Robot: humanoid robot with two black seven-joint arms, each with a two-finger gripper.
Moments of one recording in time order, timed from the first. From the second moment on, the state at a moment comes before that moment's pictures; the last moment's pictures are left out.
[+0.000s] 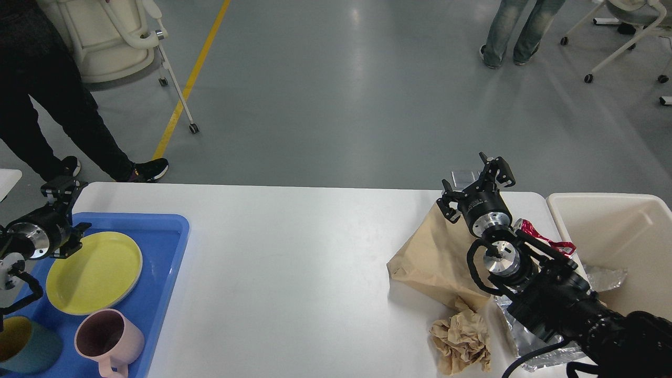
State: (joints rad) left arm -0.81 0.41 -0.06 0.00 -0.13 -0.44 -0.15; right arm 0.68 -0.10 0.65 0.51 0.19 0.13 0.40
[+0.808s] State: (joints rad) left arm -0.88 0.30 -0.68 -0.02 -0.18 -0.47 -0.40; right arm 0.68 -0.10 0.65 0.51 0.19 0.13 0.40
